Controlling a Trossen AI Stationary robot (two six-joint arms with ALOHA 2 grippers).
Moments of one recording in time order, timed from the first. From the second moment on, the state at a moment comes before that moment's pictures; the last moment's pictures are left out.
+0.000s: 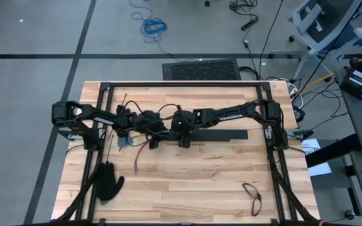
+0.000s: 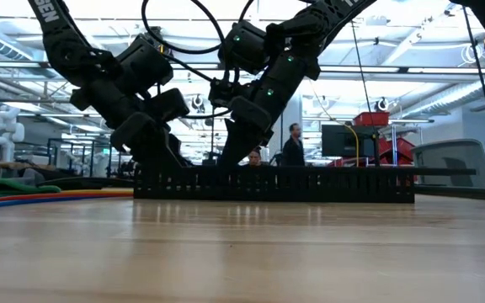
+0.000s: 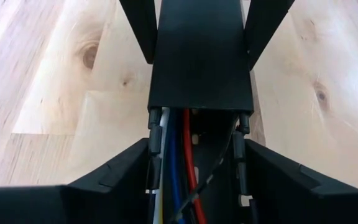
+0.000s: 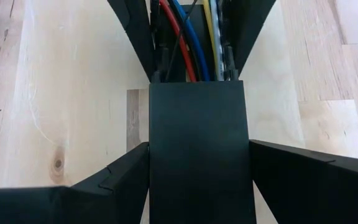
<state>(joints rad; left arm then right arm) 0.24 1.52 0.50 0.30 0.21 0.14 -0.12 2.04 1.40 -0.35 -0.05 -0.05</state>
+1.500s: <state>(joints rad) 0.23 1.52 0.51 0.34 0.18 0.14 -0.12 2.04 1.40 -0.27 -0.06 -0.04</state>
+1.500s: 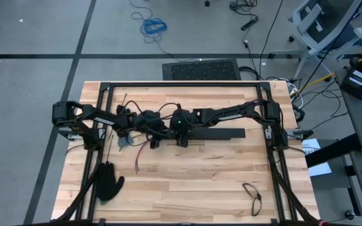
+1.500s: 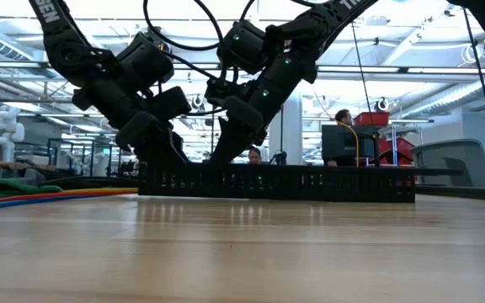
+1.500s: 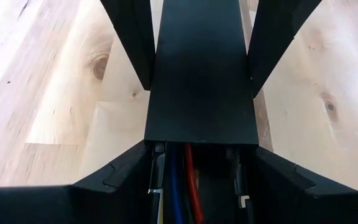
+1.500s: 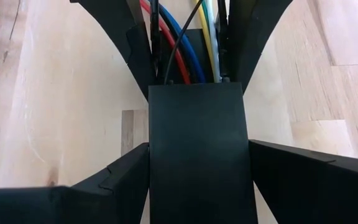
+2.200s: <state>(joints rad) 0.23 1.52 0.52 0.28 0.08 0.26 -0.12 2.06 1.40 -0.25 -0.04 -0.04</state>
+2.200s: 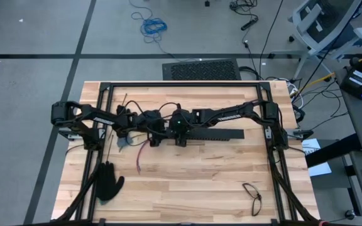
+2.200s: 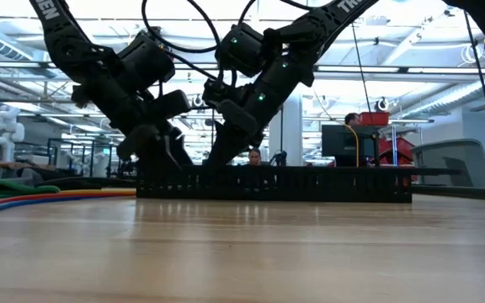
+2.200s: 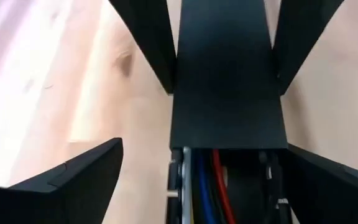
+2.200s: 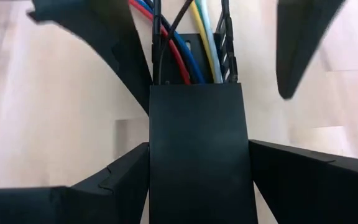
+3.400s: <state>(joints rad) 0.29 1.41 0.47 0.13 0.27 0.27 -0.12 2.06 1.40 -0.26 -0.06 -0.04</state>
